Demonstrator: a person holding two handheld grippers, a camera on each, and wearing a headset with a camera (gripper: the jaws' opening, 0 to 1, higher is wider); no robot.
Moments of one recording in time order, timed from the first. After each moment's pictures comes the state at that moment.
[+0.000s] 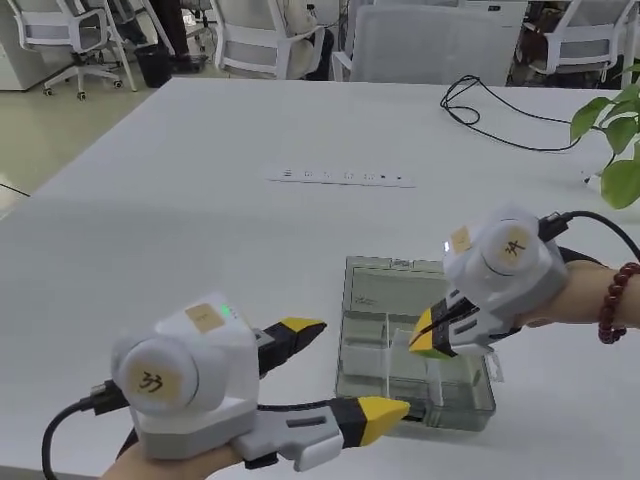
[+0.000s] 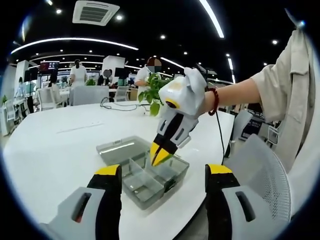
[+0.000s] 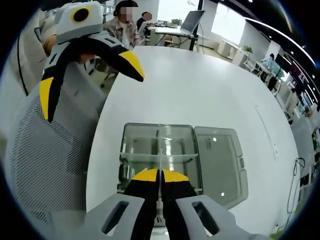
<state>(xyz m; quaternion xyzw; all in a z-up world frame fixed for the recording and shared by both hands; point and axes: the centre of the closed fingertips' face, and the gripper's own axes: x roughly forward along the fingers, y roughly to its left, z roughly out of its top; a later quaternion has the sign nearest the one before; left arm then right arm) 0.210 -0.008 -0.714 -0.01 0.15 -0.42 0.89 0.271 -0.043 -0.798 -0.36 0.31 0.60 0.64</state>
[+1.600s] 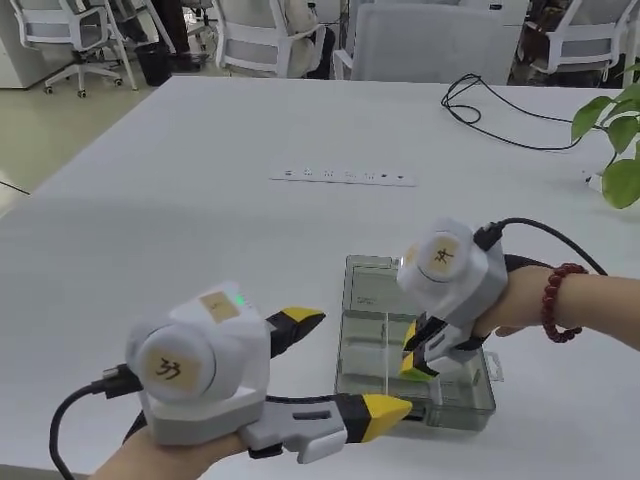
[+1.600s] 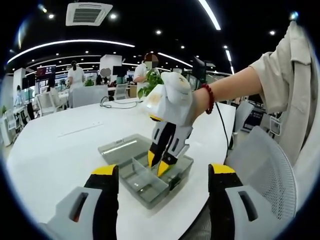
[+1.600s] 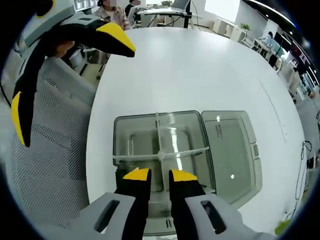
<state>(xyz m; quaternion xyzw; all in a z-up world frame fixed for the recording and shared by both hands) 0.216 -0.009 -0.720 0.03 0.16 -0.42 0.89 0.271 -0.043 -0.820 -0.36 0.38 0.57 0.64</state>
